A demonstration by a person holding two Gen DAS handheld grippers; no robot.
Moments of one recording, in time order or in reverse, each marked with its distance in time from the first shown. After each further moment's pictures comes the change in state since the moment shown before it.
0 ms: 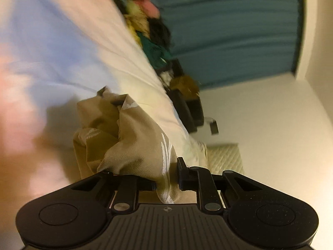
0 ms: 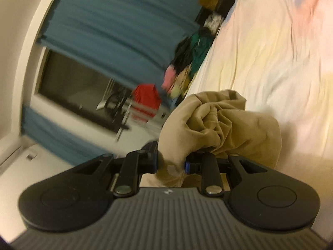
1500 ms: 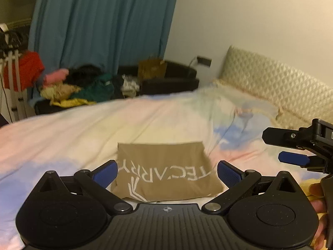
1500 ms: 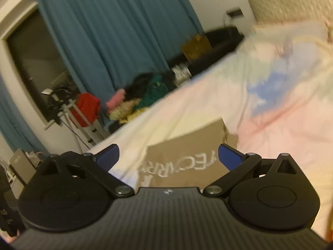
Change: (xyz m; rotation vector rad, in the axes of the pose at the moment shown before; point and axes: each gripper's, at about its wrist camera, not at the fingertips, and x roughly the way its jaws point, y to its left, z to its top) left arm 0.061 -0.152 -0.133 1.048 0.030 0.239; right arm -0.073 0.016 0.054 -0.450 -0.122 -0.315
